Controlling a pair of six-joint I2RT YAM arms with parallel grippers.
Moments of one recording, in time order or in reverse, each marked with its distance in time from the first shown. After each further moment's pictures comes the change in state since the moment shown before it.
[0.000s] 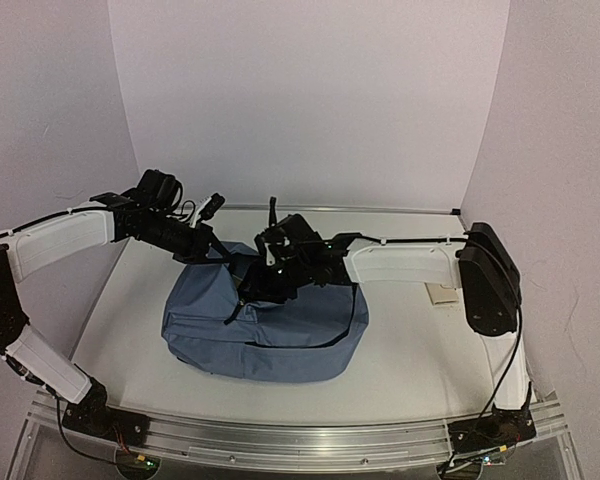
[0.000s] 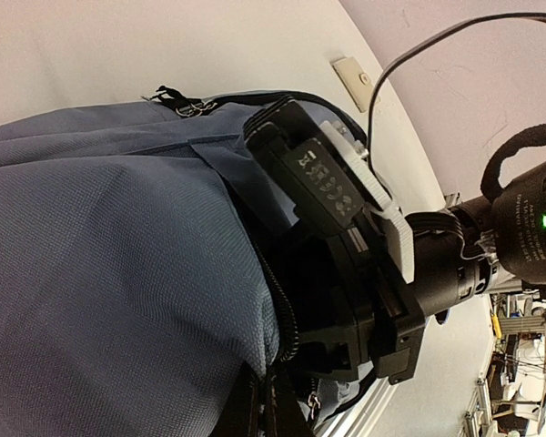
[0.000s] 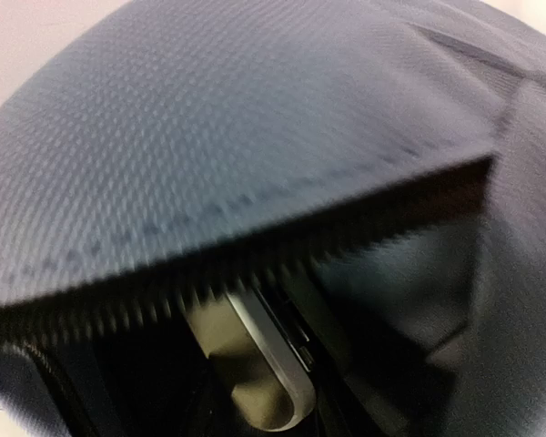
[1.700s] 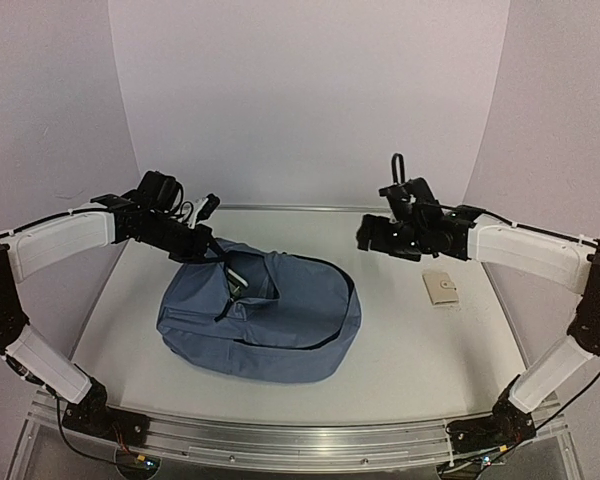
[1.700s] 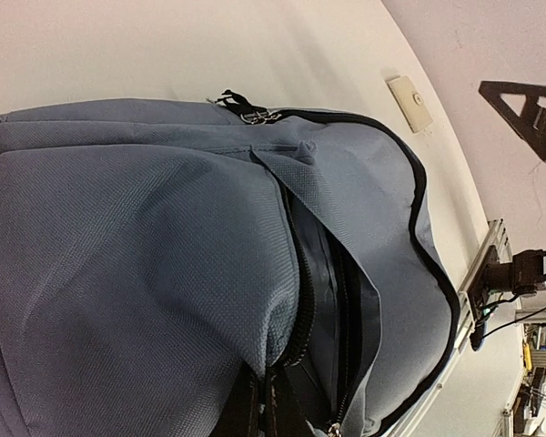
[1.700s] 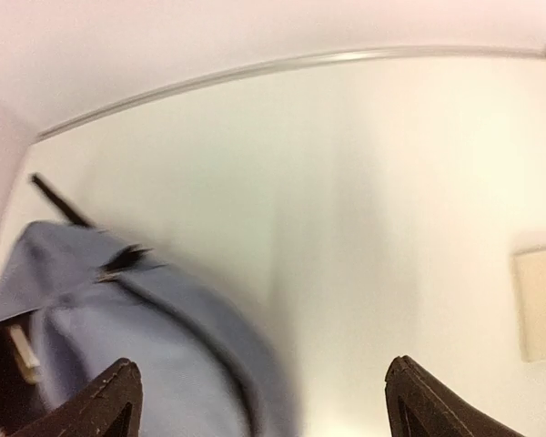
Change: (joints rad) left arm -0.001 0.001 -0.012 0.015 -0.153 -0.018; right arm -0.231 -0.601 -0.436 -0.124 0.503 -0.122
